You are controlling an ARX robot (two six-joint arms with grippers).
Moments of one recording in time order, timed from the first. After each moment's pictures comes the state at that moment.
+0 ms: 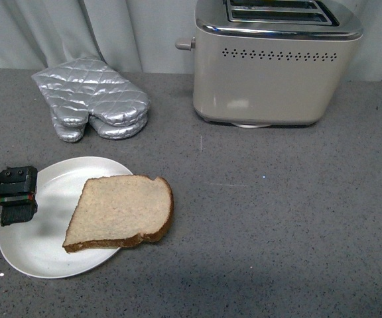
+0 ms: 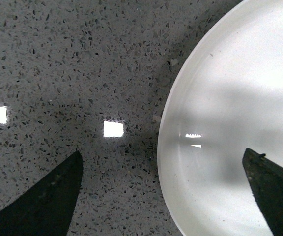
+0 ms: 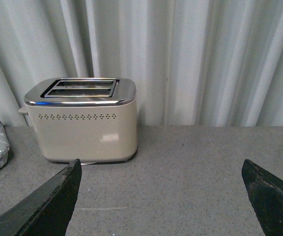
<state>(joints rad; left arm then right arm) 0.02 1.89 0.69 0.08 -0.04 -0.10 0.00 0.00 0.00 0.00 0.00 0.00</state>
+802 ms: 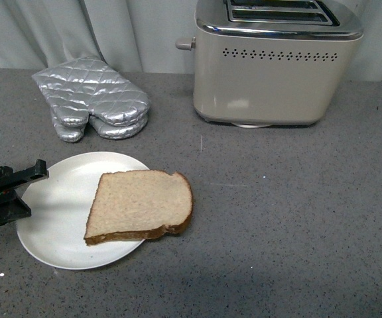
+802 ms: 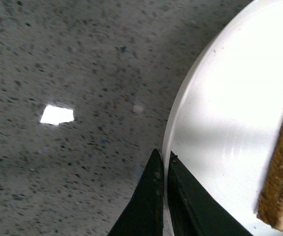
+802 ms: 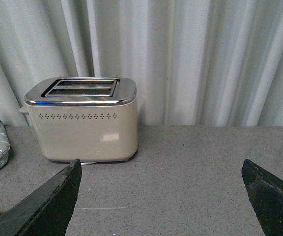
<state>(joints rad) 0.00 1.91 0.71 0.06 0.14 -0.28 0.00 0.00 0.00 0.00 0.00 0.00</state>
